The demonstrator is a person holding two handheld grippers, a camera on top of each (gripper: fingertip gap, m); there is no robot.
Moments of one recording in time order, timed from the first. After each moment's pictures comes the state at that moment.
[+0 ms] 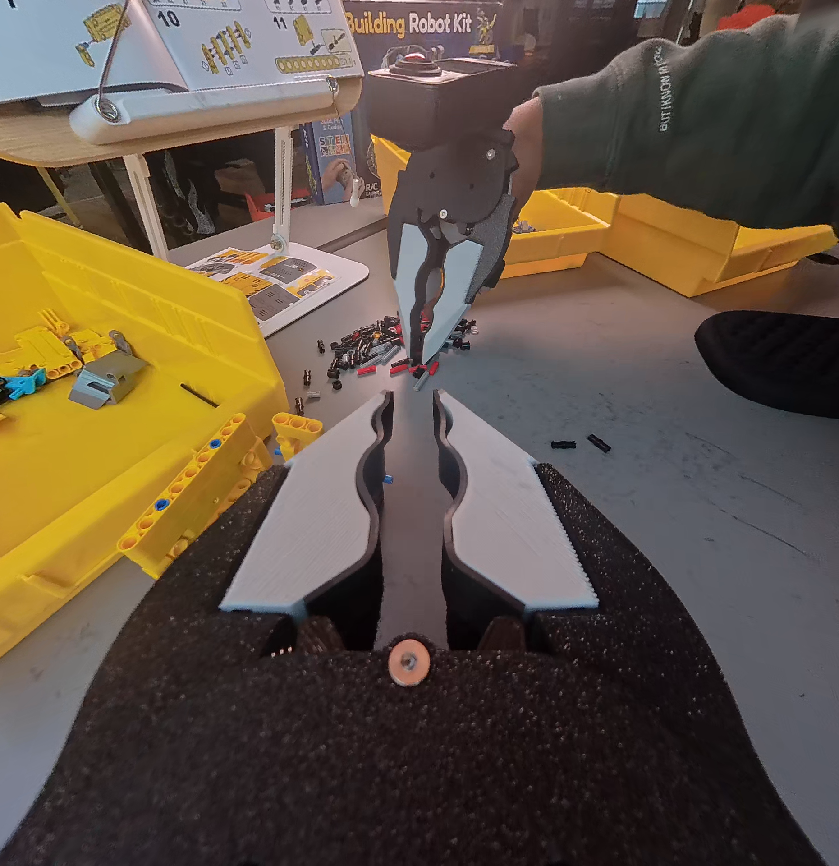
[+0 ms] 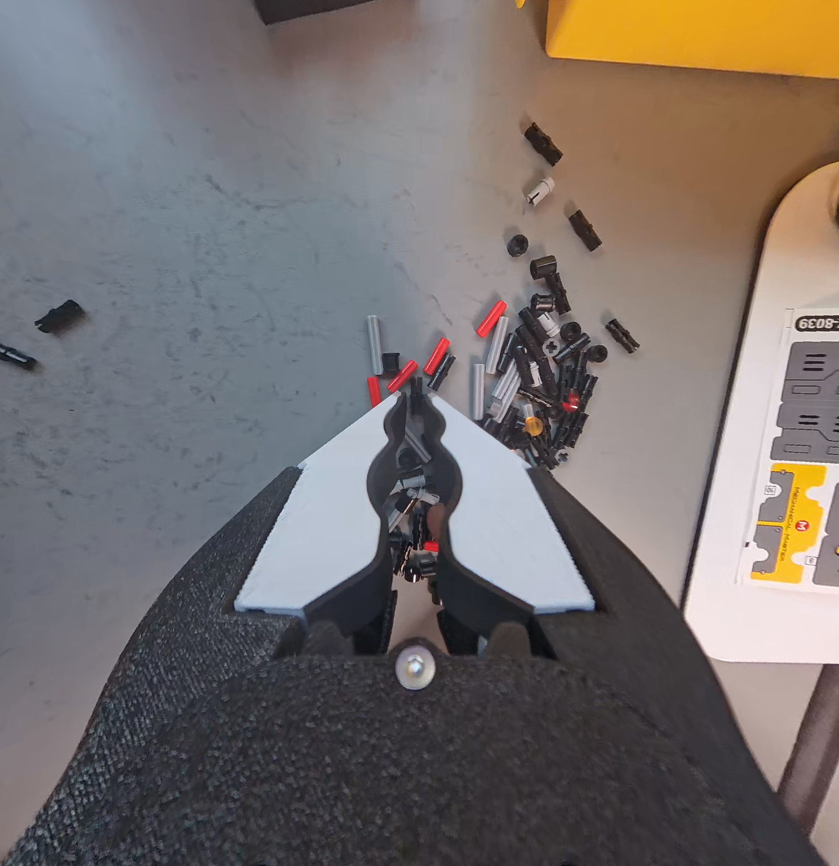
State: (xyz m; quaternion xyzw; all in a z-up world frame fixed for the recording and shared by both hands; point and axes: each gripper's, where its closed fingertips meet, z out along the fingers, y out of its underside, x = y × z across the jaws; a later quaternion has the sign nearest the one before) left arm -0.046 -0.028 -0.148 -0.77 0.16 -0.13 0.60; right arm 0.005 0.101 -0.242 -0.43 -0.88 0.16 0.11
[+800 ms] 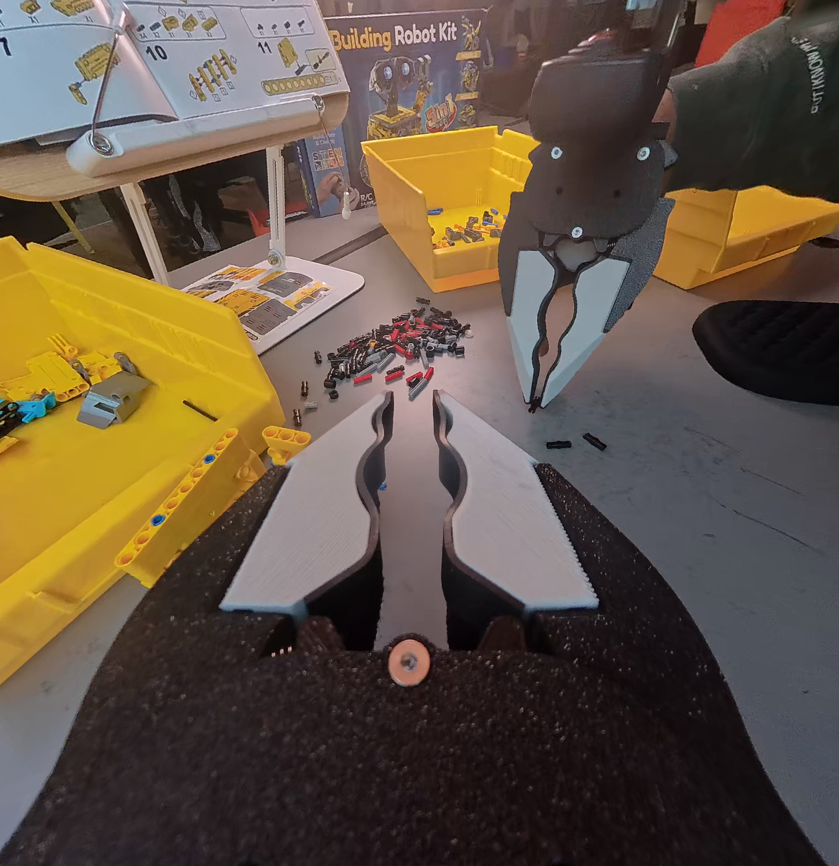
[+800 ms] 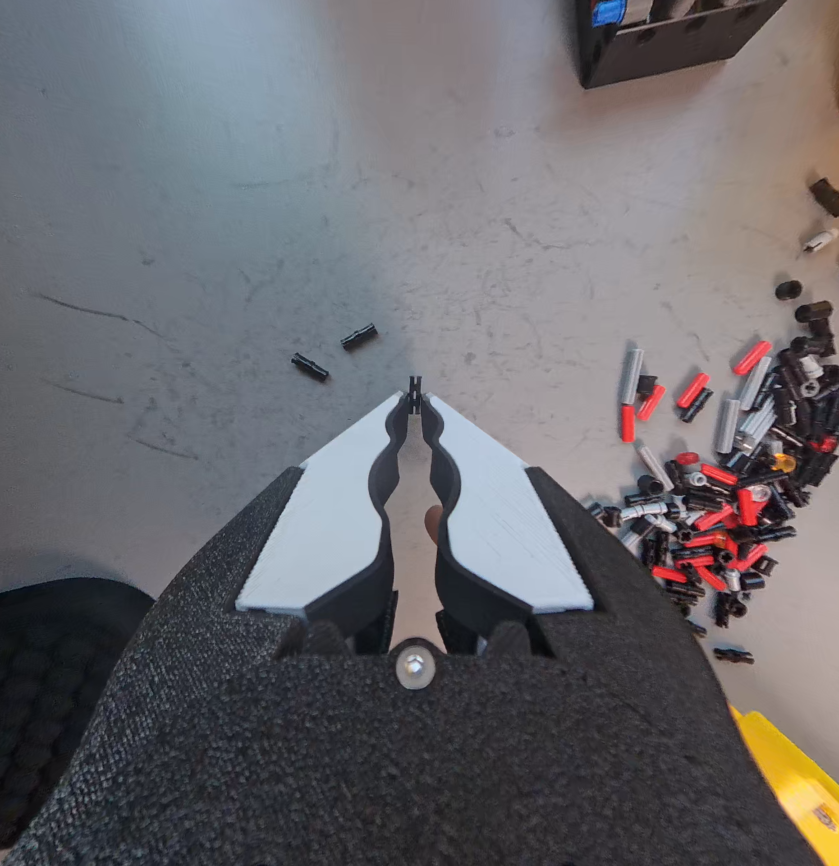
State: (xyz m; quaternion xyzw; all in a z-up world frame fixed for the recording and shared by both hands) left arm -0.040 -0.031 -0.144 -0.77 0.18 -0.11 0.61; right arm 0.065 0.008 -0.235 -0.42 -0.89 0.19 0.08
